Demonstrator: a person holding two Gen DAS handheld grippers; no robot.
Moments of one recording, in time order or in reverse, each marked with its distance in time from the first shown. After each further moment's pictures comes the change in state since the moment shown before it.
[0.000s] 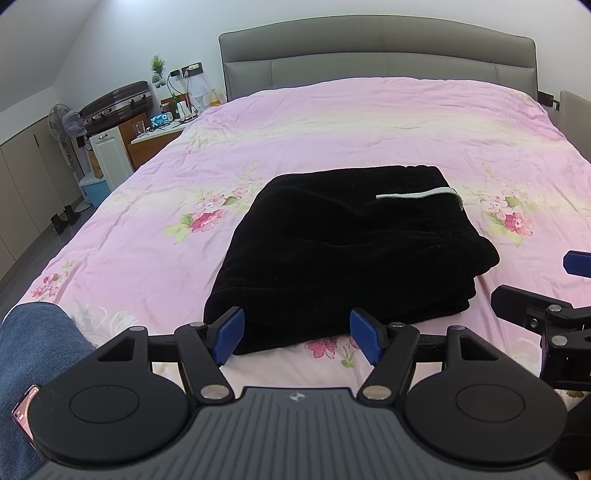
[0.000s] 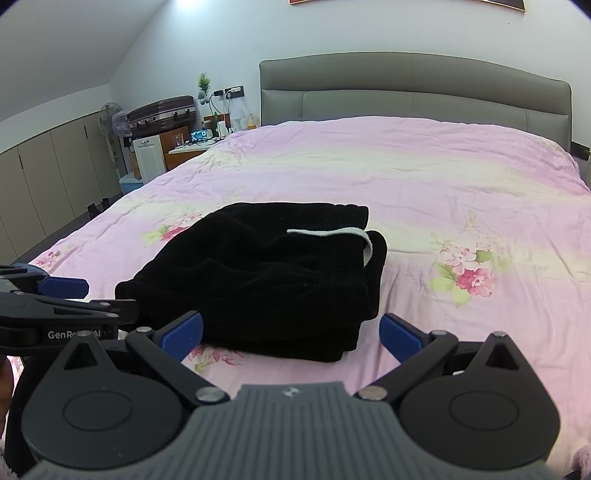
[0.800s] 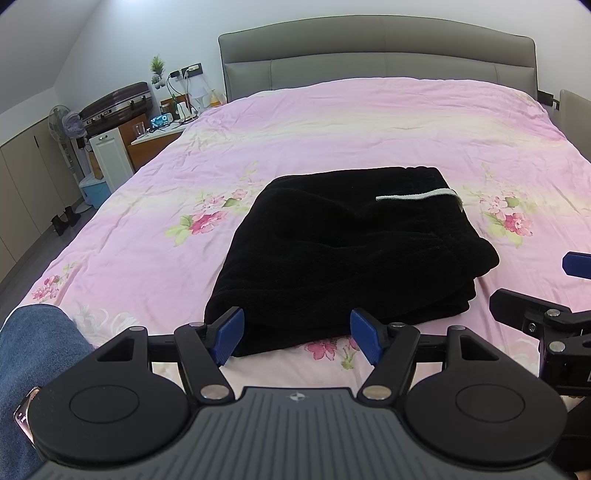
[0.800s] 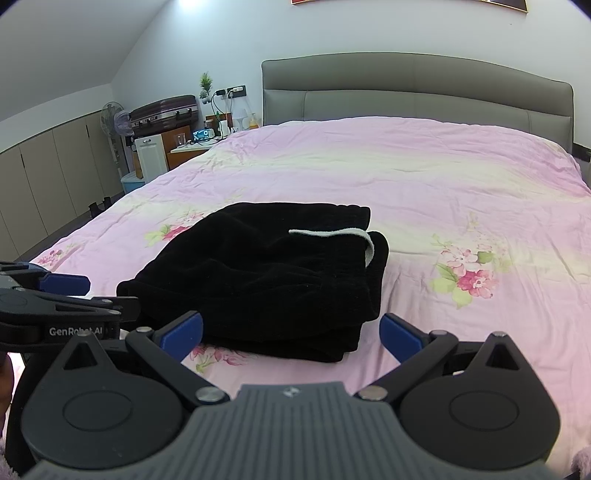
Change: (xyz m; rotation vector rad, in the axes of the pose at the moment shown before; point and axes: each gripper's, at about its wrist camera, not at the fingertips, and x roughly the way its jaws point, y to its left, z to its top) left arm -0.004 -0.001 0.001 0.002 0.000 0.003; right arm -0.001 0.000 -0.001 -0.004 0.002 0.006
